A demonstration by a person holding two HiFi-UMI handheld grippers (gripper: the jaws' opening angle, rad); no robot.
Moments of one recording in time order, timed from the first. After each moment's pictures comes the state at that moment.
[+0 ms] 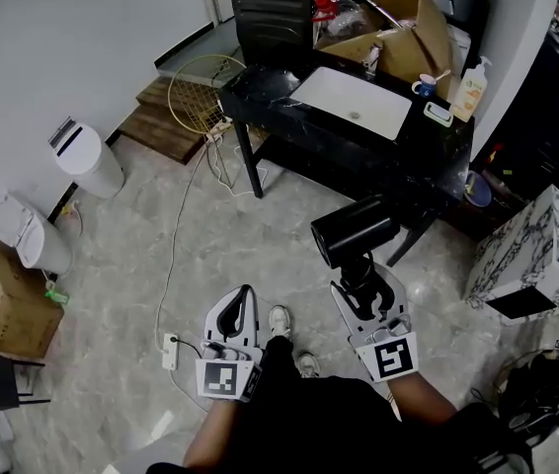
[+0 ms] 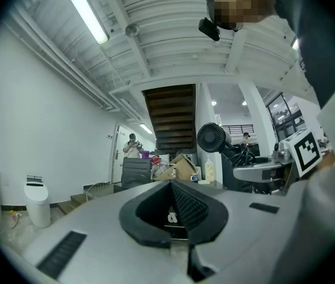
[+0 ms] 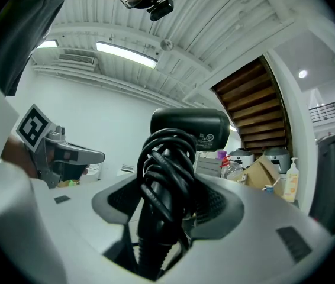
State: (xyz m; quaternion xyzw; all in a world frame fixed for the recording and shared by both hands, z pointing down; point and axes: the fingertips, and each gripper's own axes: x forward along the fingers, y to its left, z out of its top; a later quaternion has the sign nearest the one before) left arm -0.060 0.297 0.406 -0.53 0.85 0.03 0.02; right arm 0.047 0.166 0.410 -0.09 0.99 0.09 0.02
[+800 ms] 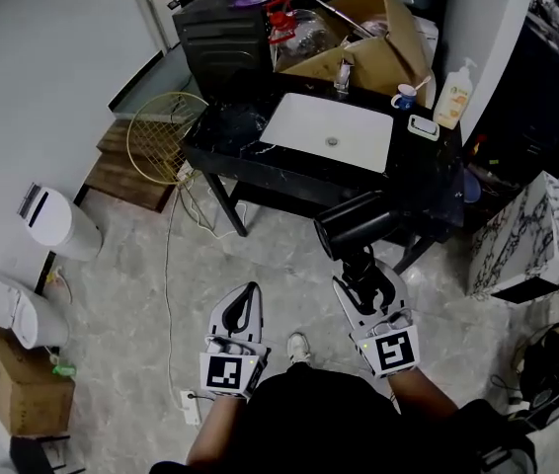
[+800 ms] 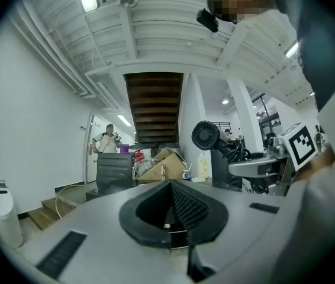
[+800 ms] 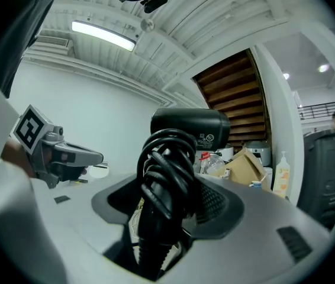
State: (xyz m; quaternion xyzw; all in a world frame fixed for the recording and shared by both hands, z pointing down) left arm -0.205 0.141 0.423 -0.63 0.77 -0.02 -0.02; right arm -0.081 0.032 0.412 -0.20 0.98 0.07 -0.02
